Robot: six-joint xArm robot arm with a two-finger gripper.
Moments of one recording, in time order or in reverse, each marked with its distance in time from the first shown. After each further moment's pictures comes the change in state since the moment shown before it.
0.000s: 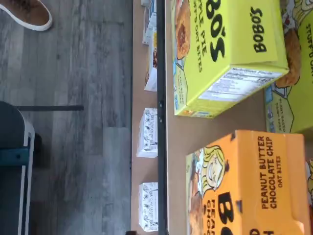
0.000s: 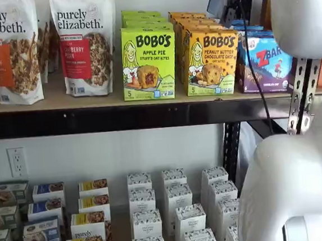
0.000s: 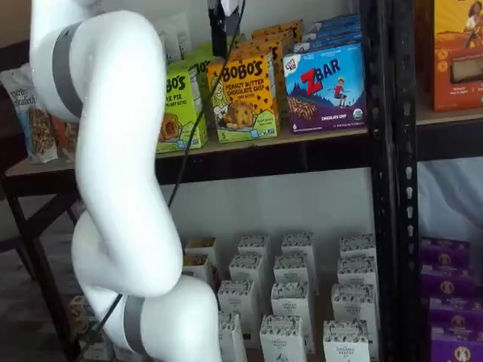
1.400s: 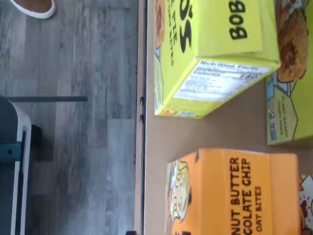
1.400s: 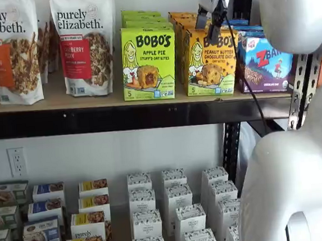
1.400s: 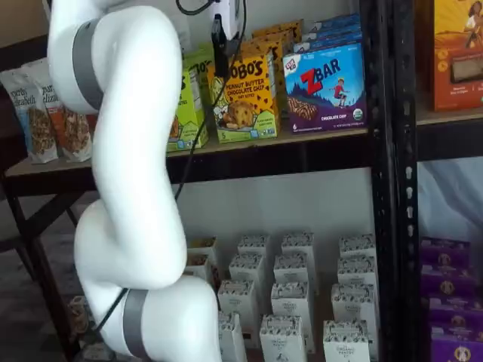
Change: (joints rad) arm 0.094 0.109 0.008 -0.065 -0.073 0.051
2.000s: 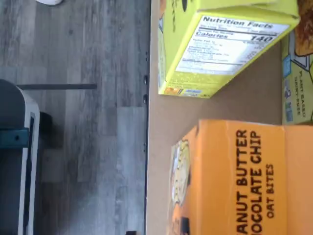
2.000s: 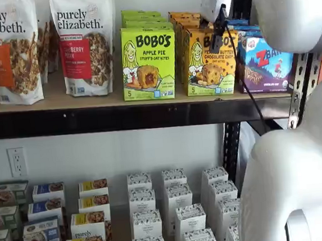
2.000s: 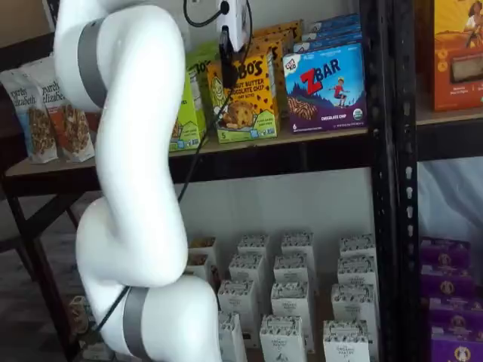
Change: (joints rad) arm -0.002 0.027 0.027 -0.033 -0.011 -0.017
